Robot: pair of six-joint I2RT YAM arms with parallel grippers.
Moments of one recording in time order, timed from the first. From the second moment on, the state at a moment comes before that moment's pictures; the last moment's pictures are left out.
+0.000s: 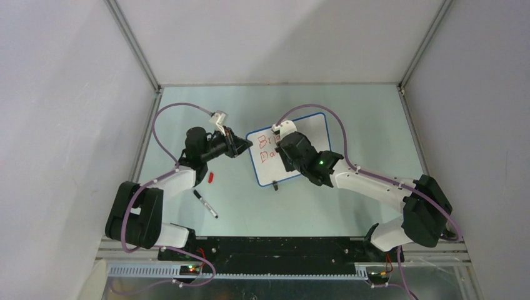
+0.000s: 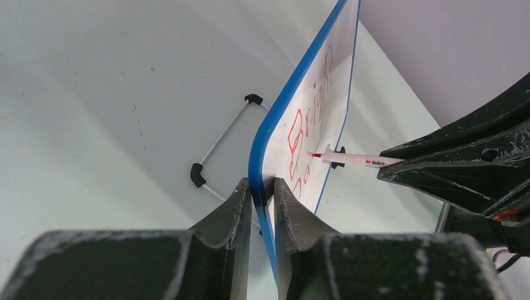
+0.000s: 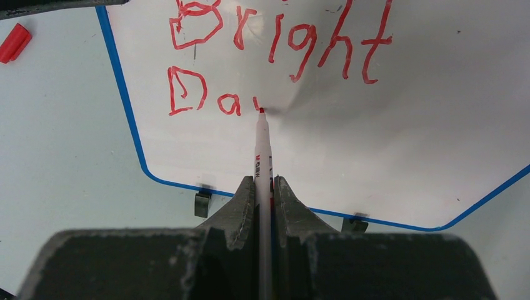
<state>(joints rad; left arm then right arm) -0.25 1.38 0.58 0.57 0.64 -0.41 0.91 1.45 1.06 -0.28 0.34 0.20</state>
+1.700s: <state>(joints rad) -0.25 1.38 0.58 0.57 0.64 -0.41 0.90 1.45 1.08 -0.28 0.35 0.20</state>
